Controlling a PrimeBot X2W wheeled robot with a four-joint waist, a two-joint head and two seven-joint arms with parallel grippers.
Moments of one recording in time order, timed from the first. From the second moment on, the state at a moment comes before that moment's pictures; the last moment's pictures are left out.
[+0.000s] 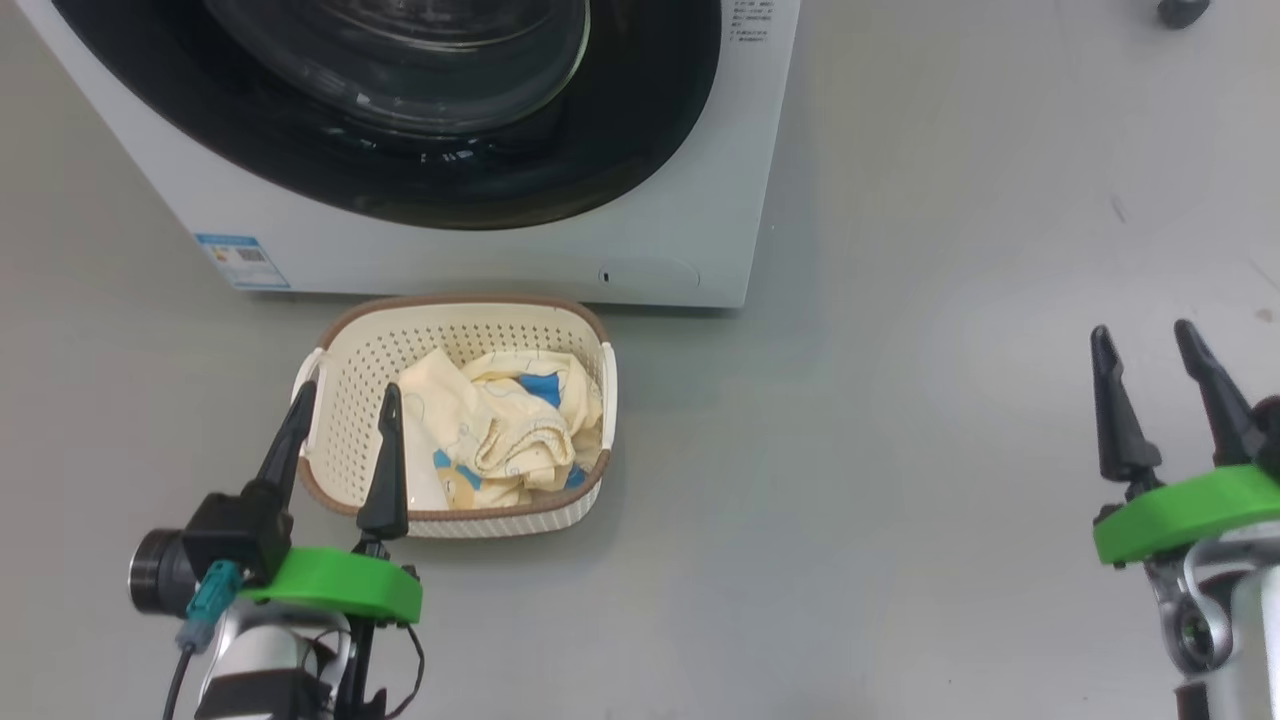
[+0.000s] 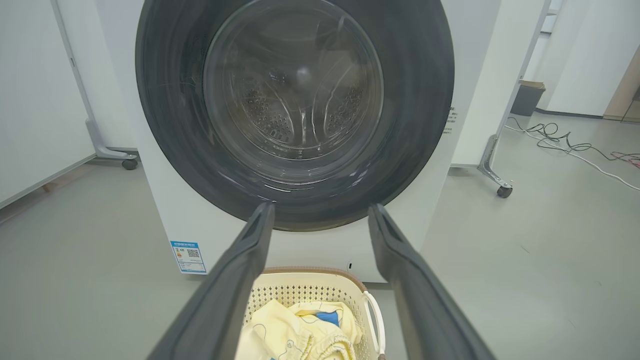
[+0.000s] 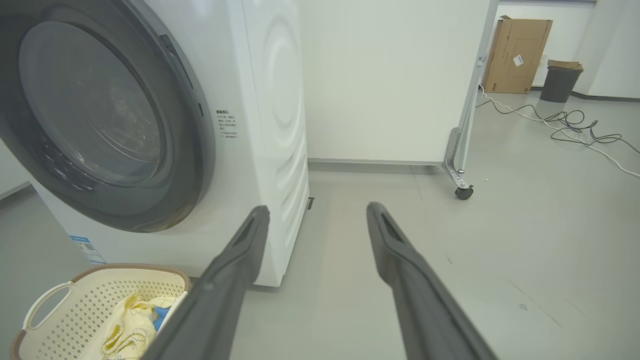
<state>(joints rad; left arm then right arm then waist) -0.22 0.04 -0.08 0.29 -0.12 -0.09 -0.25 -0.11 -0.04 -0.22 0.13 0.04 0.13 -0.14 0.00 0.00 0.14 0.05</state>
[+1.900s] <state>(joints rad) -0.48 0.03 -0.27 0.26 -0.23 -0.06 -0.26 -1.37 -0.15 -0.25 0.97 1.17 0.13 0.59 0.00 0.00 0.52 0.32</state>
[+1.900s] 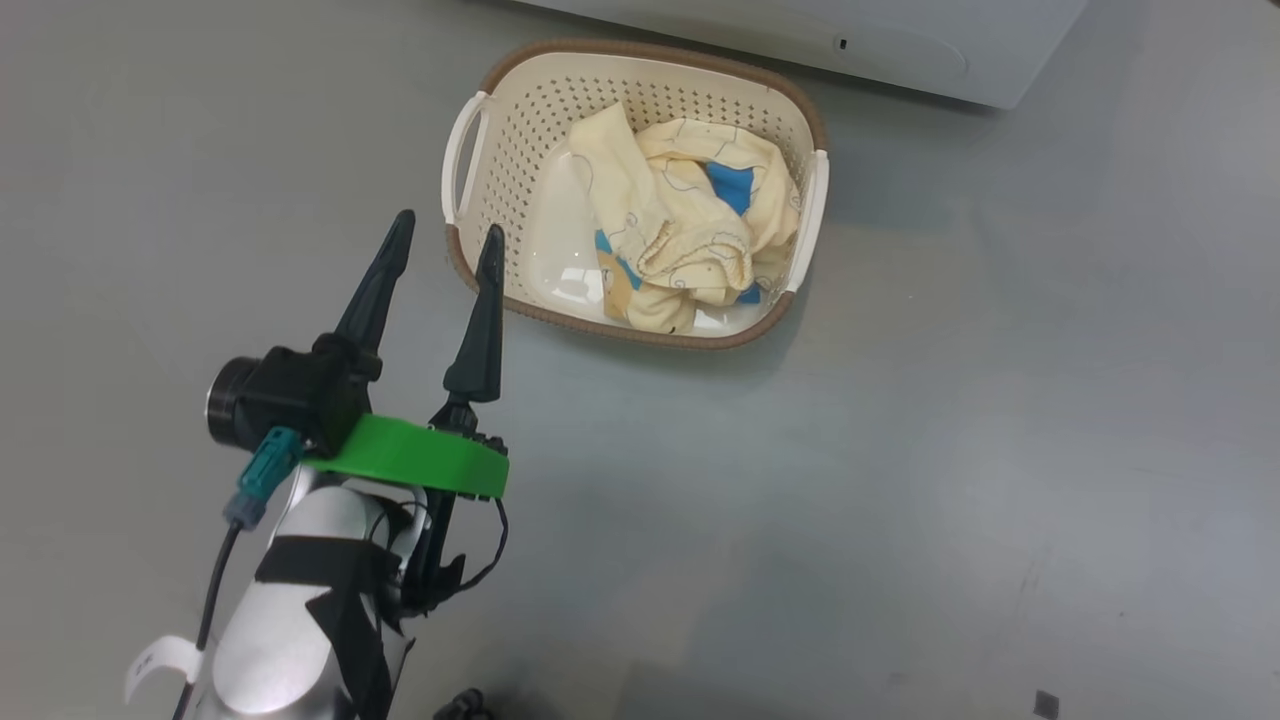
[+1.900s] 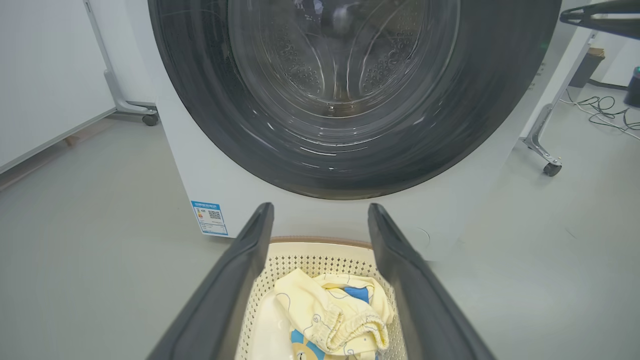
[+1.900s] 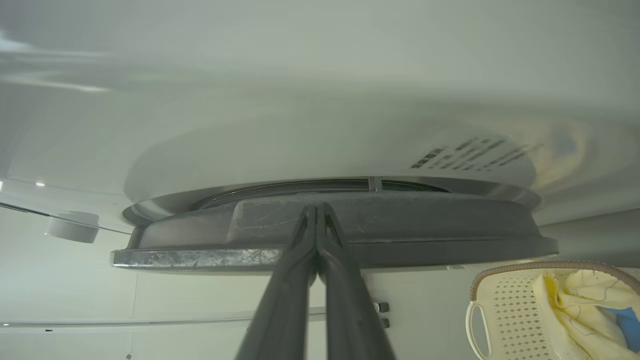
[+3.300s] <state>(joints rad) -0.51 0.03 -0.32 0.23 -0.27 -0.03 -0.26 -1.42 -0.17 -0.19 1.01 1.08 0.13 0.69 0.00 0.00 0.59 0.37</state>
